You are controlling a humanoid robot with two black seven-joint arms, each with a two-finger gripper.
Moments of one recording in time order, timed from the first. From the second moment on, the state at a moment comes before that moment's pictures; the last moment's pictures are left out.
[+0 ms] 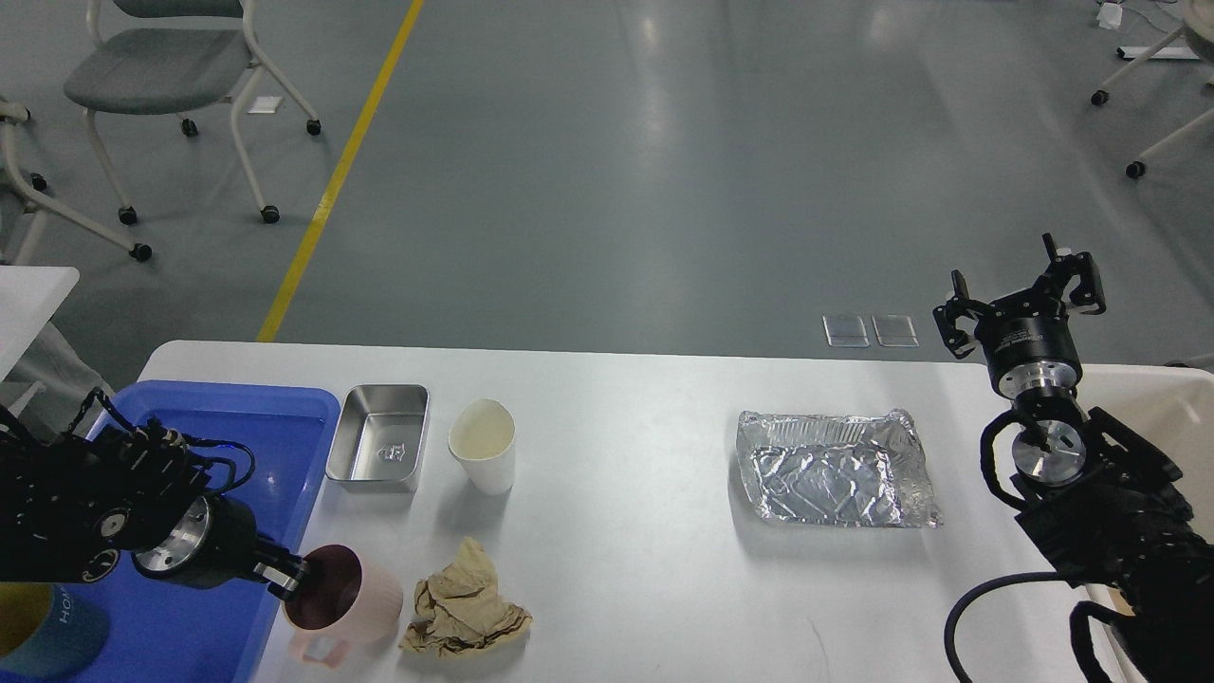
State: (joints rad) left arm -1.55 0.55 1.15 -1.46 1.00 -0.05 -0.18; right arm 0.76 -0.19 0.93 0.22 0.21 0.51 0.40
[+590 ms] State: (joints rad) left arm -2.01 0.74 1.18 -1.60 1.00 -0.40 -0.23; right arm 0.76 -0.19 0.93 0.22 0.21 0.51 0.40
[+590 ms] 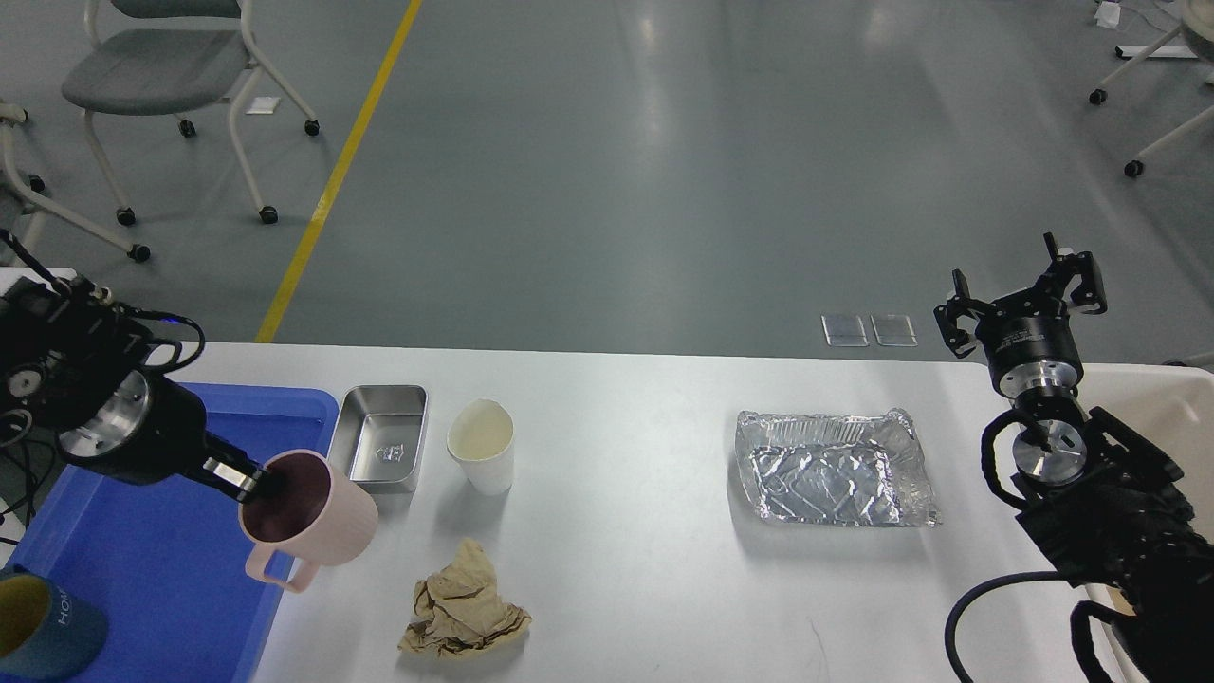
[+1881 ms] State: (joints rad) left arm -1.73 1.21 1.16 -1.44 1.11 -0.32 -0.22; right arm 0.76 -0.17 0.90 0.22 0.21 0.51 0.40
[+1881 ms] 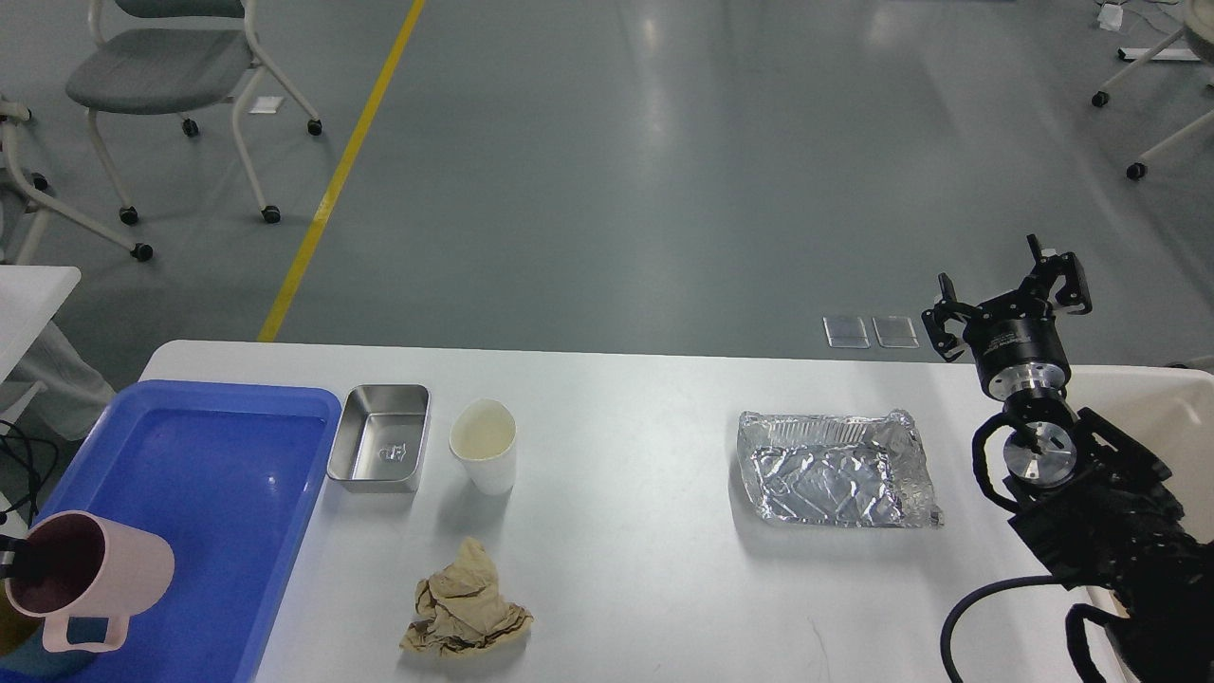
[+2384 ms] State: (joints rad) left arm -1.21 1.06 0.75 -1.34 1.08 -0.27 -0.19; right arm 0.75 -0.17 0.90 0.22 0.21 0.51 0.40
